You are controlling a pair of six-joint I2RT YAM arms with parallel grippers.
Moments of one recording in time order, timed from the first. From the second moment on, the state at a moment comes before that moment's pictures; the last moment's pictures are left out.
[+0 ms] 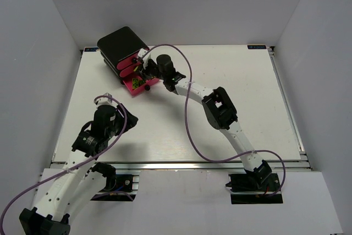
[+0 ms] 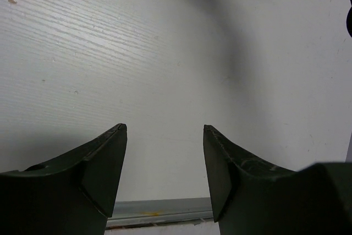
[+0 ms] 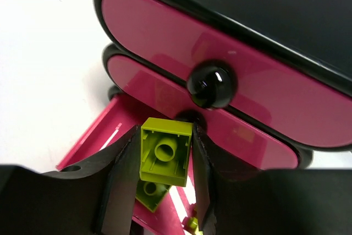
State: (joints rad) left arm -0.38 0.66 0.63 -0.62 -0.11 -0.79; right arm 0.76 2.56 2.14 0.34 -0.39 -0.25
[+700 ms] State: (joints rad) left arm -0.38 0.67 0.63 -0.62 -0.11 -0.78; right arm 0.74 2.55 2.02 0.36 -0.32 -0.32
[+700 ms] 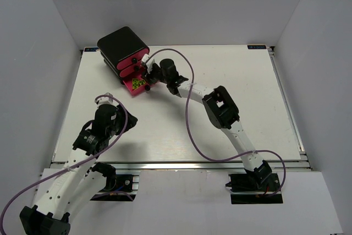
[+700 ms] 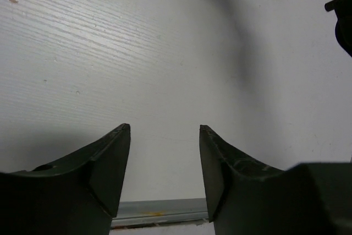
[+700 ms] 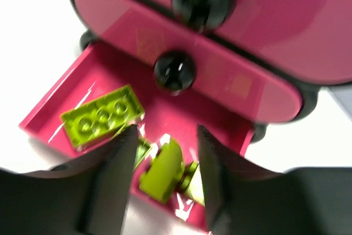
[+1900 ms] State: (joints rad) left arm -0.36 1.96 1.38 -0.27 -0.01 0.12; right arm 0.28 1.63 1.24 -0.01 -0.72 -0.22
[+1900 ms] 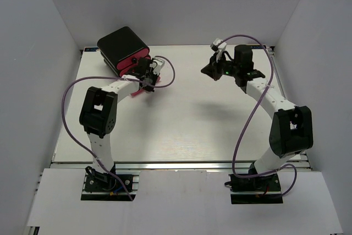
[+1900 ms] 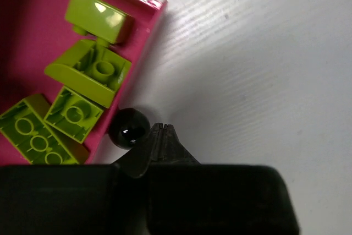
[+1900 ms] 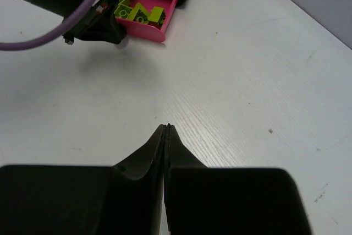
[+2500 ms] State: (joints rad) left arm -0.38 2.06 1.41 -0.32 -0.15 0.35; right arm 0.22 1.69 1.30 -0.01 -0.82 -0.18
